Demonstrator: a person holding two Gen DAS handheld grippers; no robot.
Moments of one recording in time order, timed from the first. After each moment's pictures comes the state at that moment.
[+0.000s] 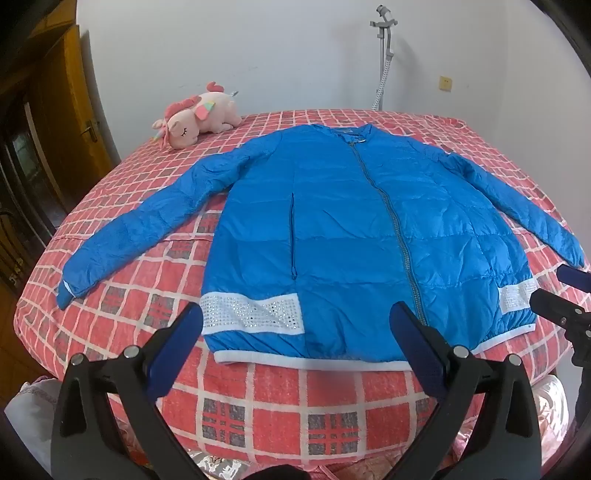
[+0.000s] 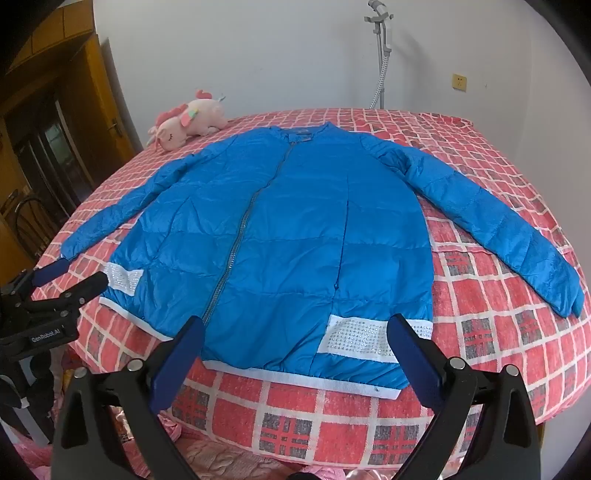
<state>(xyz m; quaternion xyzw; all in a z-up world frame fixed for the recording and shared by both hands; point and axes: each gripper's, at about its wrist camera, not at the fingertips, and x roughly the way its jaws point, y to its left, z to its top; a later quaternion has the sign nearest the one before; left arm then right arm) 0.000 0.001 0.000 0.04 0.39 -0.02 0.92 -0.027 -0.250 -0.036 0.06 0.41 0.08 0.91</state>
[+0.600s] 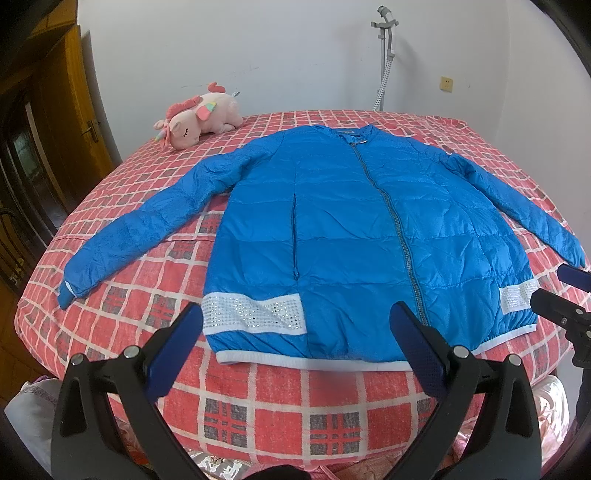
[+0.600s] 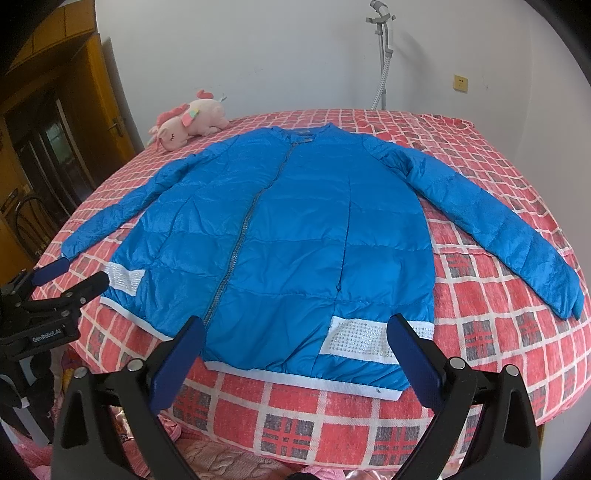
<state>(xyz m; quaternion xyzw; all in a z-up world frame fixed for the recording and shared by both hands) 0.002 0.002 0.001 0.04 0.39 -0.02 0.92 -0.027 -0.248 -0.035 0.06 0.41 0.08 0.91</state>
